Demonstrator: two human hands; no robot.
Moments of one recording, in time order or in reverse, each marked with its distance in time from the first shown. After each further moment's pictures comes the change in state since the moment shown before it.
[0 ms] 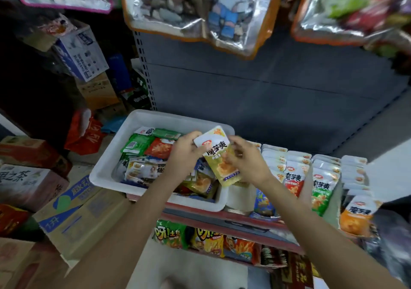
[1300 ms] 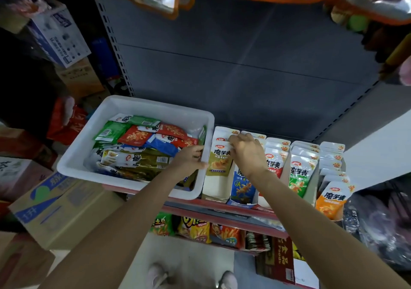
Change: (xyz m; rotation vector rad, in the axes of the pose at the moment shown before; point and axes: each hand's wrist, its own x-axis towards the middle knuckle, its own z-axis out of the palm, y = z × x) left_hand 0.002 -0.030 0.082 0.016 -0.347 -0.378; right_hand -0.003 0.061 -0.039 -0.921 0.005 -0.015
